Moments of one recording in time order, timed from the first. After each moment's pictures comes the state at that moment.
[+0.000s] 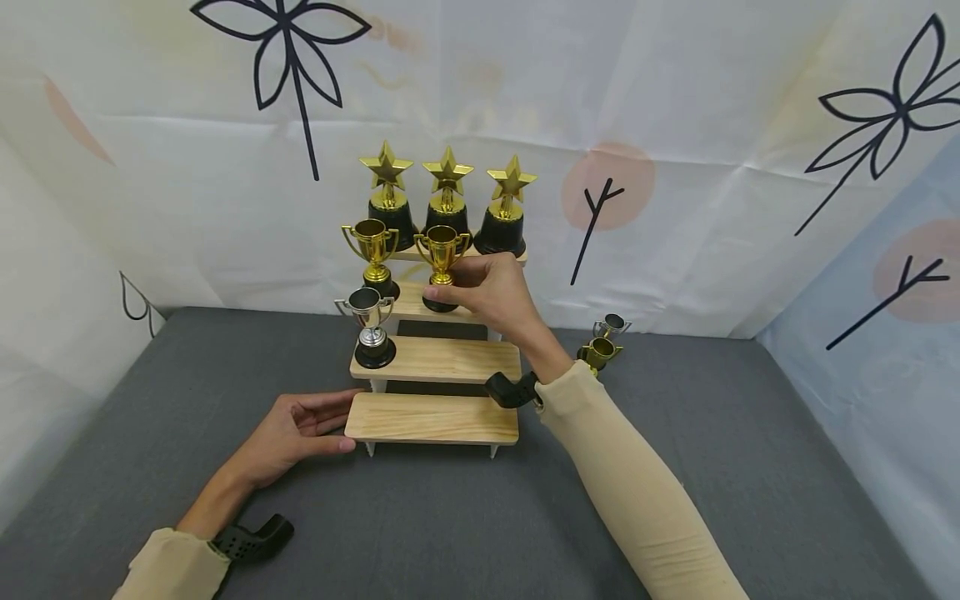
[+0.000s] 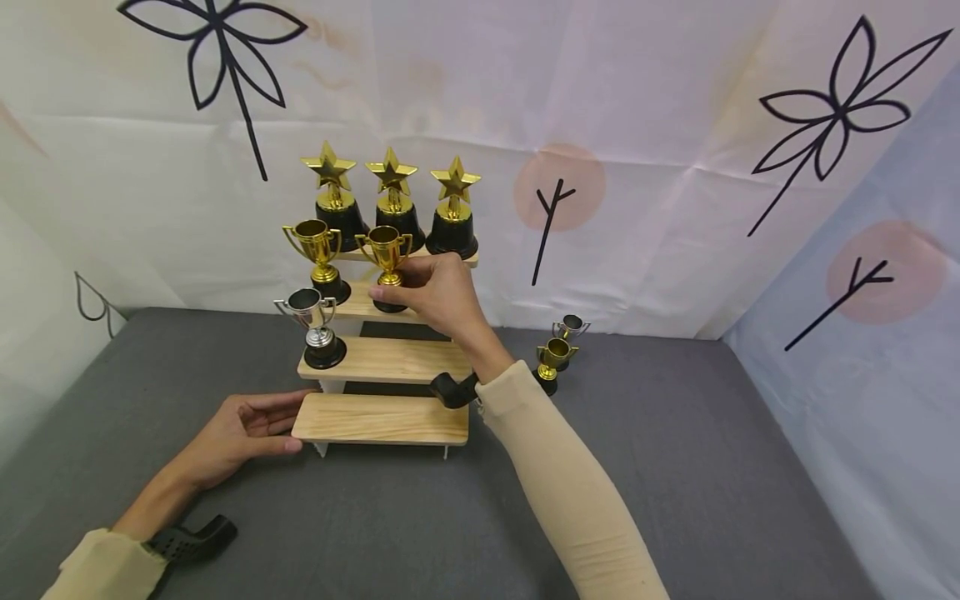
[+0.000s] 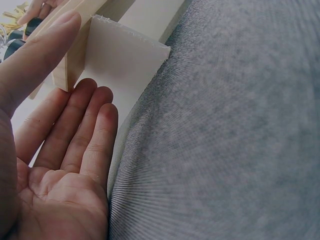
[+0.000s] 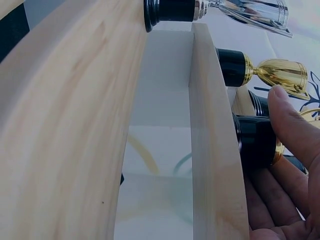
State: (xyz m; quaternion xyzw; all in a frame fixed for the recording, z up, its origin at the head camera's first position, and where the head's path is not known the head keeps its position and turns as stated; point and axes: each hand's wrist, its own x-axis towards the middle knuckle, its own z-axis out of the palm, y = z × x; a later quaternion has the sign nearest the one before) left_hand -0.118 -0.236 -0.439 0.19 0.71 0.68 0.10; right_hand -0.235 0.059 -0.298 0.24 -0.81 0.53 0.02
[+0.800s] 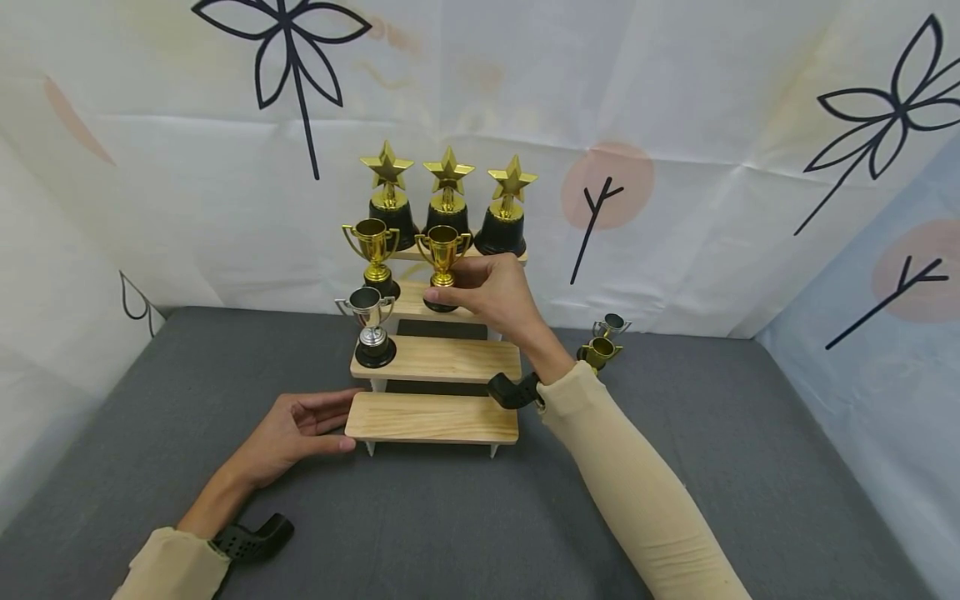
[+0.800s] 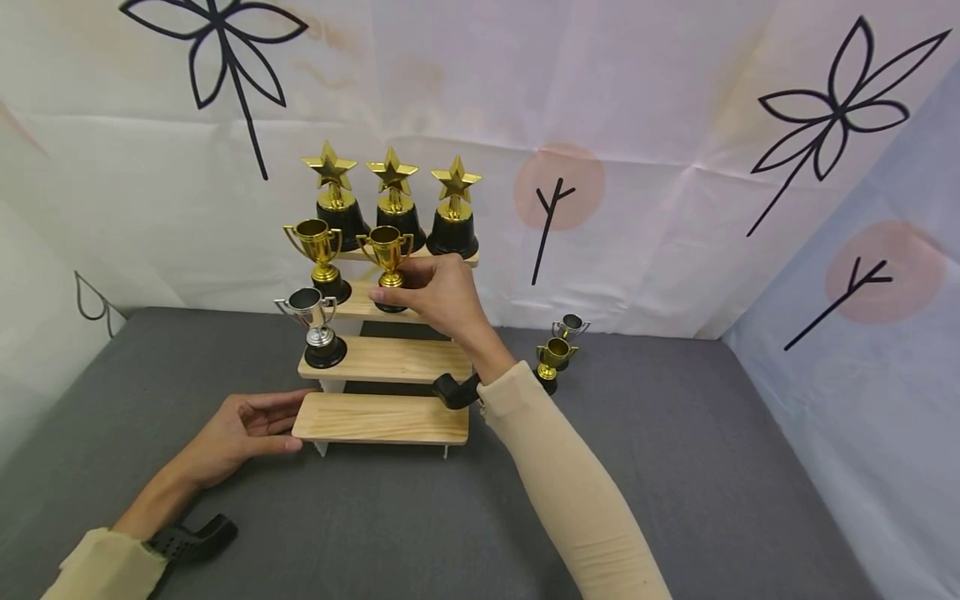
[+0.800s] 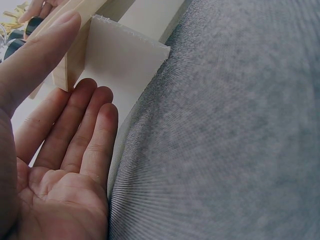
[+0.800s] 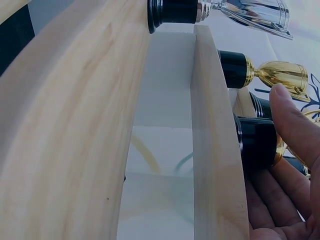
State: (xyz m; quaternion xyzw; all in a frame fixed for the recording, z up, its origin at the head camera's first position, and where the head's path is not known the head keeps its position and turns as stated) left_hand -0.118 -0.236 -0.439 0.19 0.70 0.68 0.10; right_hand -0.234 0.061 -0.301 0.25 -0.79 0.56 0.01
